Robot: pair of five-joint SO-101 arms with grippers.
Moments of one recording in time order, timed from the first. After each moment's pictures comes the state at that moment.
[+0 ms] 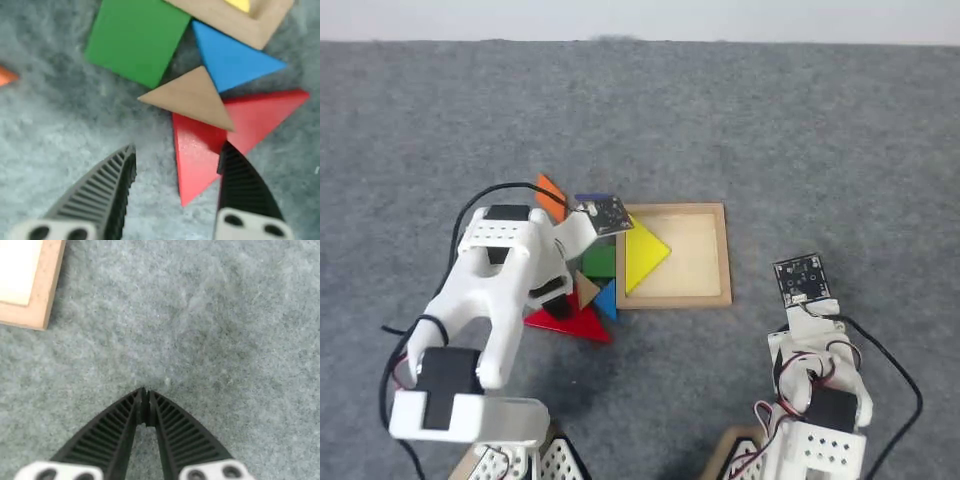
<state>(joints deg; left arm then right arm) -3.5 -0.7 38.9 66.0 -56.7 9.0 -102.9 95.4 70.6 24.7</state>
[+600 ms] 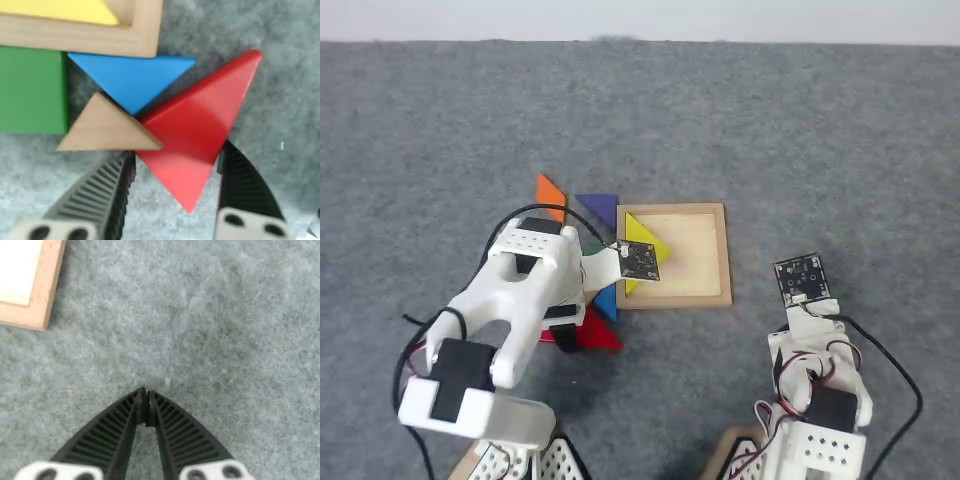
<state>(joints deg) 3.7 1.4 43.5 67.7 -66.2 9.0 -102.9 95.4 70.6 24.7</state>
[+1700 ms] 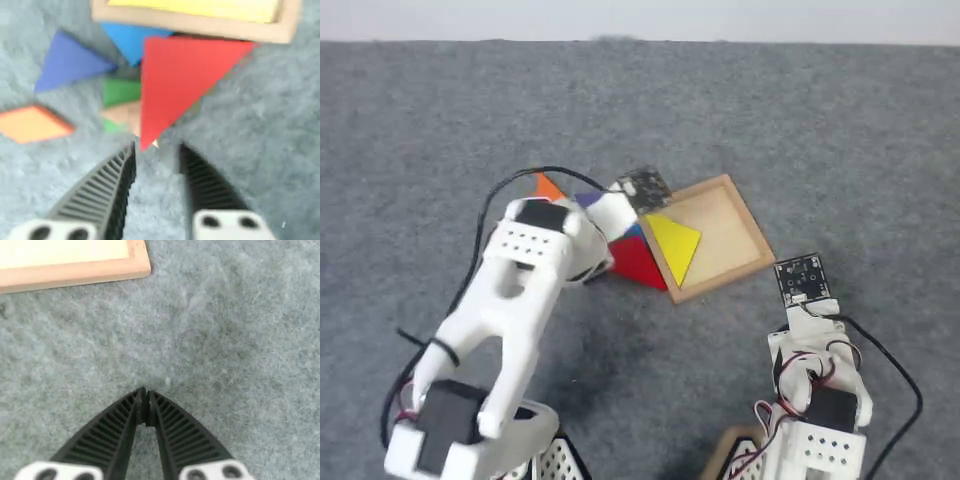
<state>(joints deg) 10.0 -12.1 35.6 66.5 -40.9 9.0 -102.9 95.4 70.6 24.7</state>
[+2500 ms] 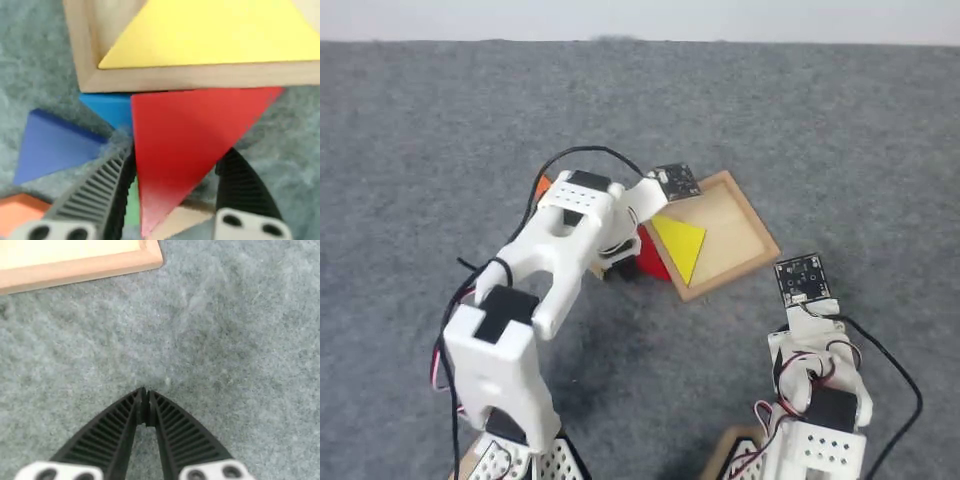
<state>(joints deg) 10.9 22.8 12.6 62.0 -43.5 9.0 -102.9 95.4 70.6 24.7</state>
